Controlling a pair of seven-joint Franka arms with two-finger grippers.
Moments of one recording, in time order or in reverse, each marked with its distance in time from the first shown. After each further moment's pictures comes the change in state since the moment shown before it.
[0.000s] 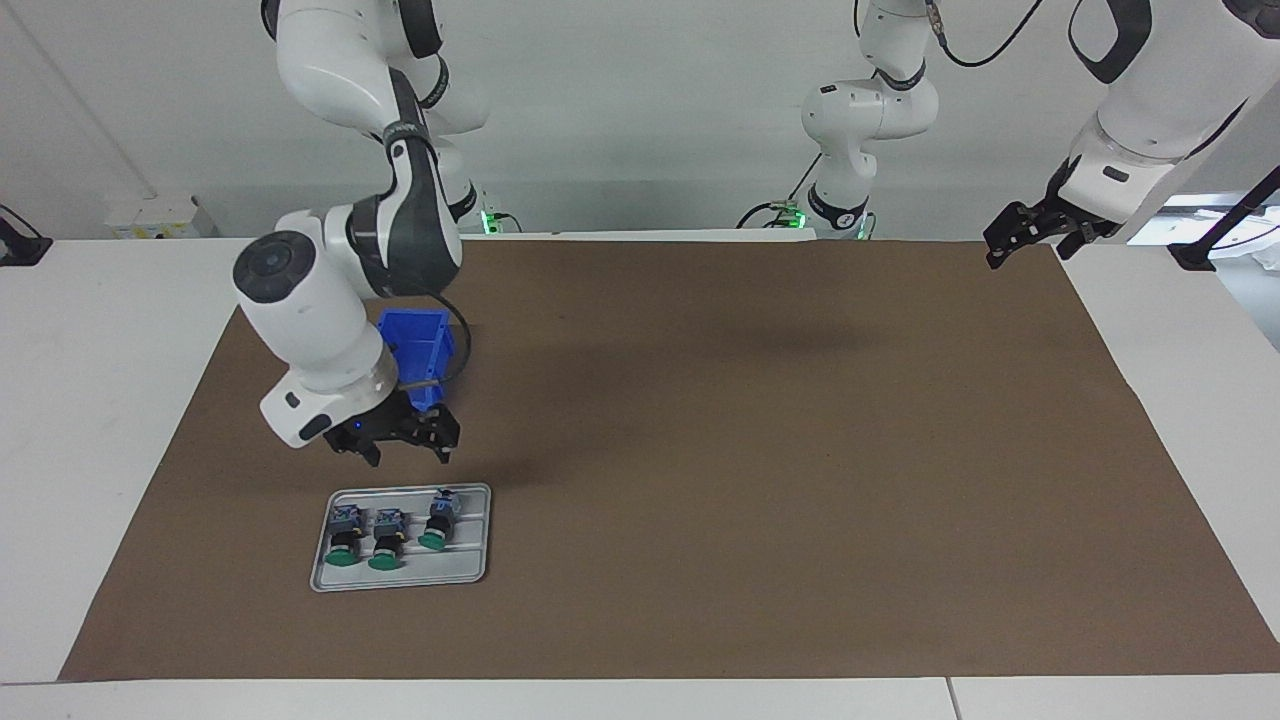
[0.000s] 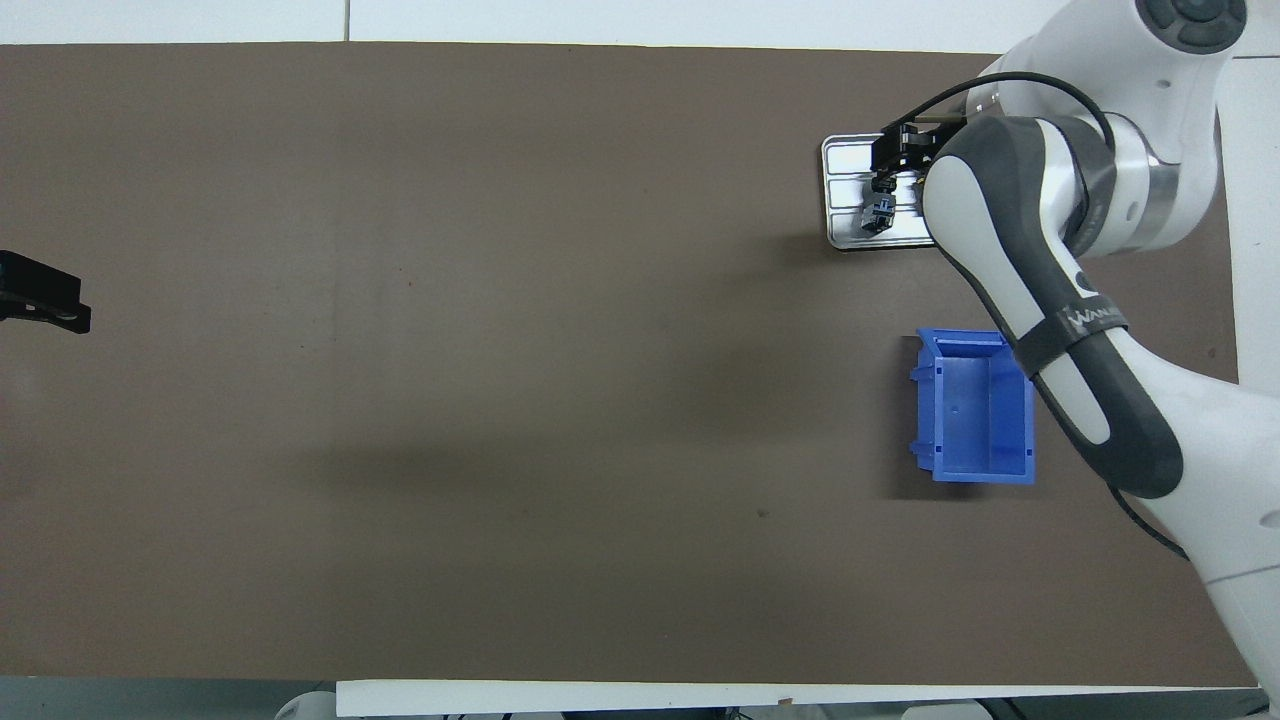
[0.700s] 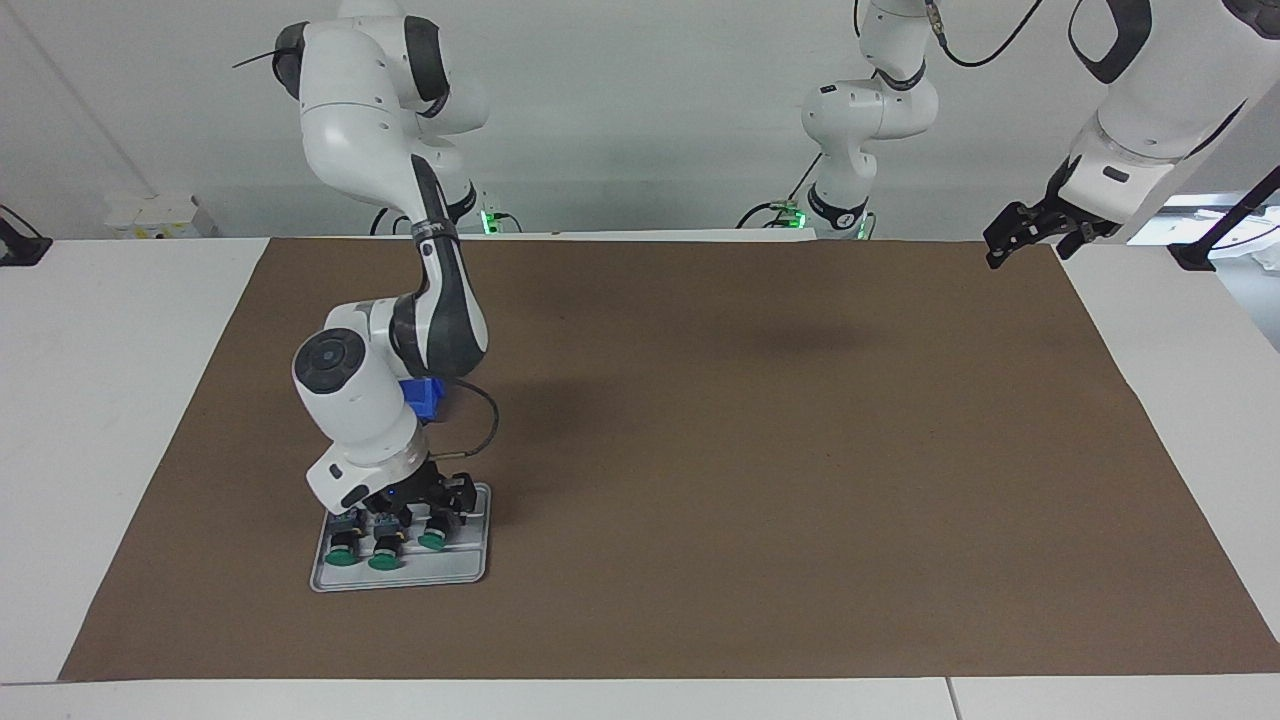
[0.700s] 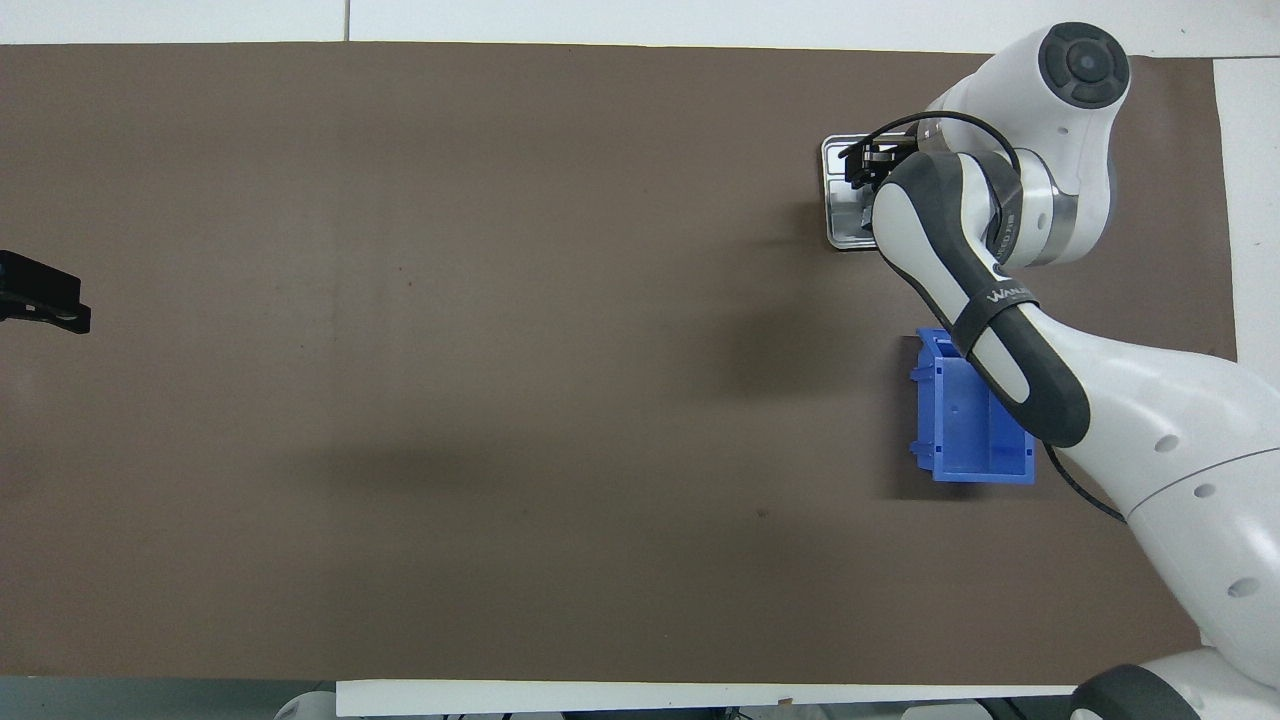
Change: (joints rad) left arm 0.000 0.000 0.000 0.000 0.000 -0.003 -0.006; right arm 0.008 0.111 0.000 -0.045 0.004 0.176 0.007
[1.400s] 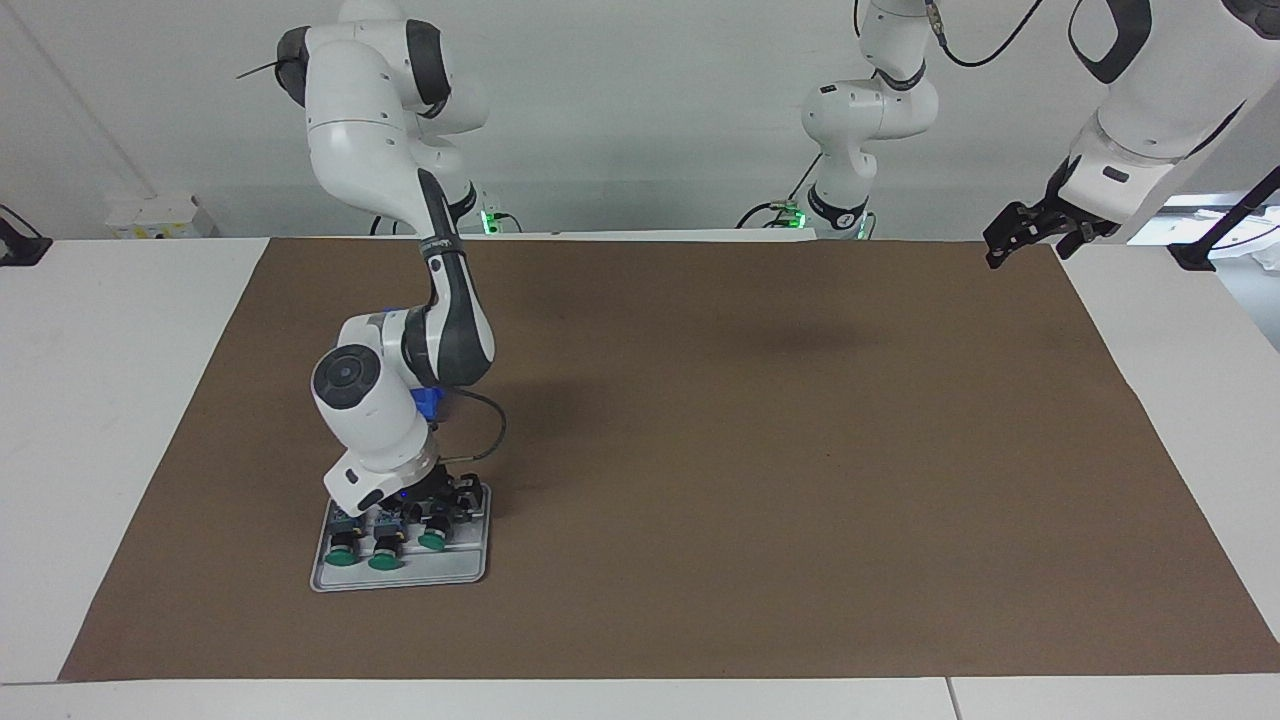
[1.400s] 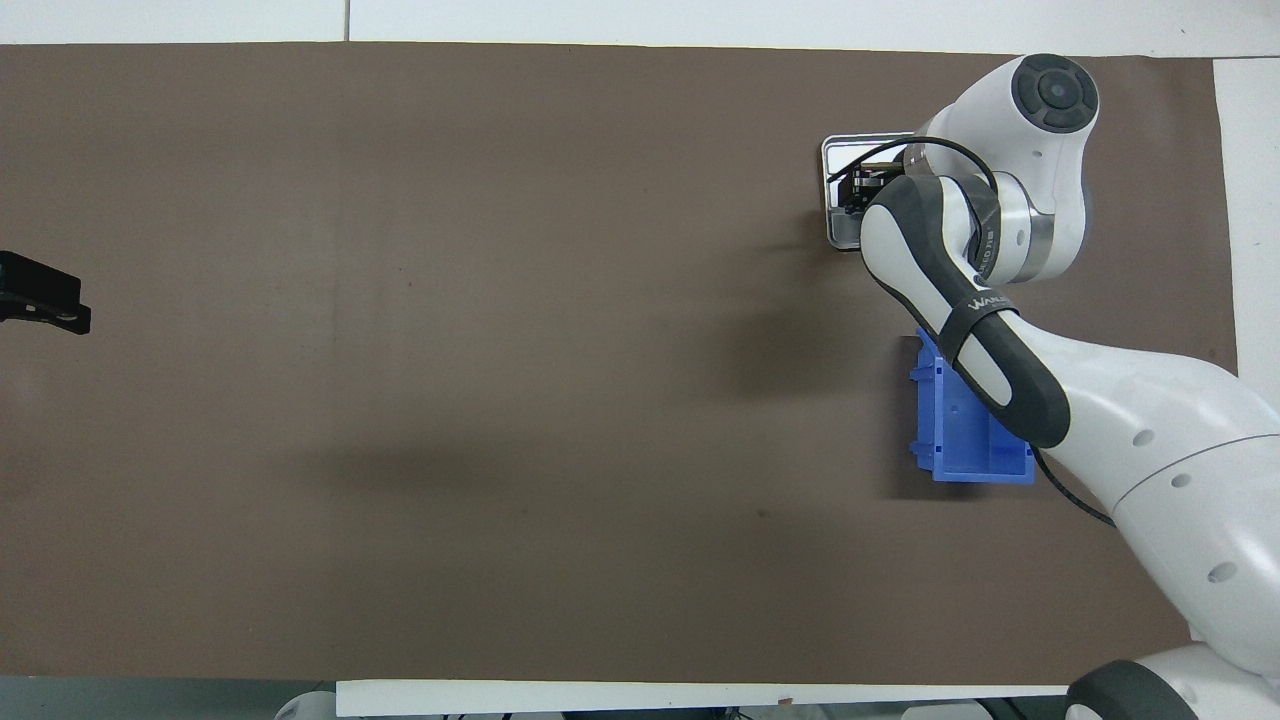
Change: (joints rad) left arm 0.000 0.000 0.000 0.000 0.000 -0.001 -0.002; right arm 0.002 0.003 -0.001 -0.051 0.000 0.016 0.000
